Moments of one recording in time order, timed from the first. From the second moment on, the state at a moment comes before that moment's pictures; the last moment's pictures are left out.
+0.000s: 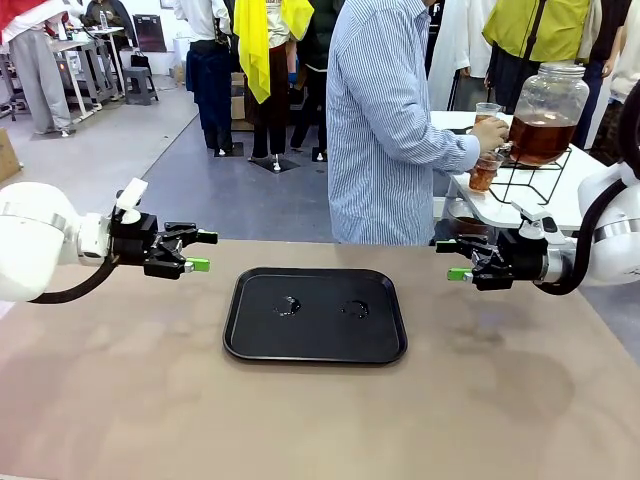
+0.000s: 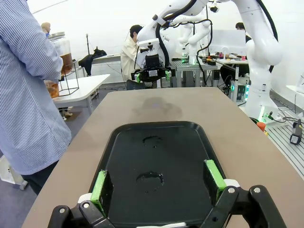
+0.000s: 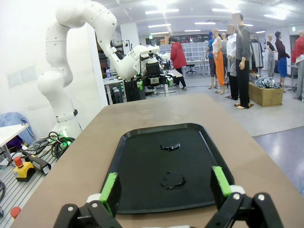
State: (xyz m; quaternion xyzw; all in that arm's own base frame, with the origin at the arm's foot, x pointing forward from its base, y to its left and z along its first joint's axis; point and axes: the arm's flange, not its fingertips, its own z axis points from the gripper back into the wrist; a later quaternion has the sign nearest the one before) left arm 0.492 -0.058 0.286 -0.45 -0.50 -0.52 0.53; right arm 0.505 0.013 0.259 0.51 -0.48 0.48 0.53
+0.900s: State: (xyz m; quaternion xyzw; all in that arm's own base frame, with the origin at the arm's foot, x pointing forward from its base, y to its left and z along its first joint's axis) left arm 0.492 -0.058 0.286 -0.45 -0.50 -0.52 0.53; right arm 0.505 0.013 0.259 0.51 -0.48 0.48 0.53
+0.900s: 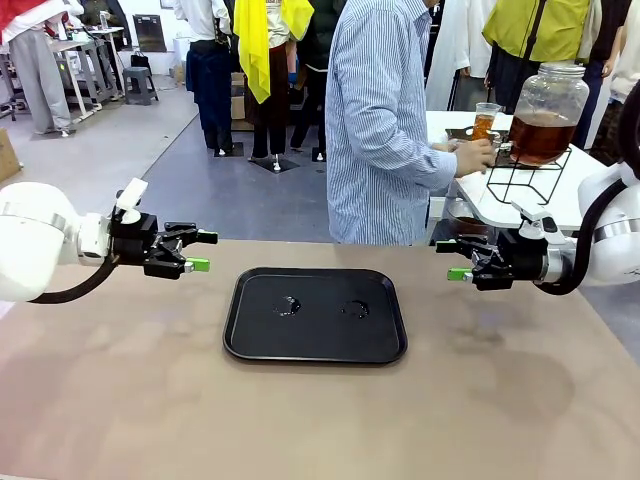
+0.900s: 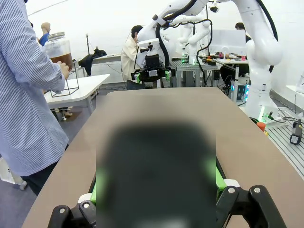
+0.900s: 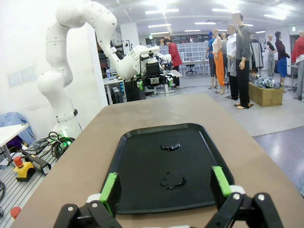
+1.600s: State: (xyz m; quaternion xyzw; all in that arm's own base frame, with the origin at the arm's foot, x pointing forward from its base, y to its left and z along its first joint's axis) left arm 0.492 -0.058 0.286 -0.45 -0.50 -0.52 0.53; right arm 0.505 0.013 0.259 0.51 -0.48 0.48 0.53
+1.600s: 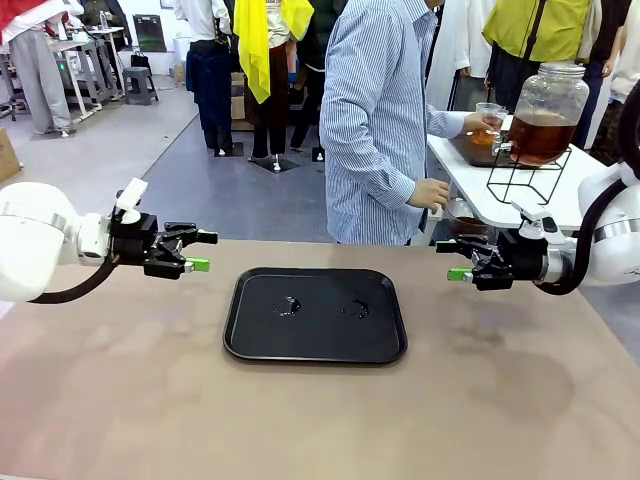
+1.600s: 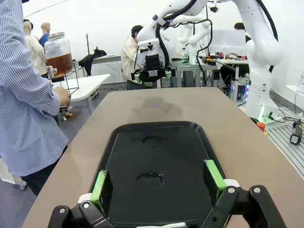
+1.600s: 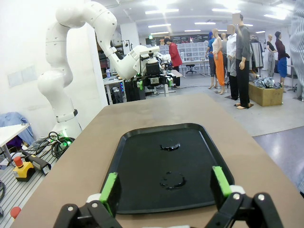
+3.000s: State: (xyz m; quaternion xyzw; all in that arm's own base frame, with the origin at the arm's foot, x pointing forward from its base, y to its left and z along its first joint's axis) left arm 0.492 -0.058 0.286 -0.45 -0.50 -0.52 0.53; right arm 0.505 0.013 0.259 0.51 -0.48 0.48 0.53
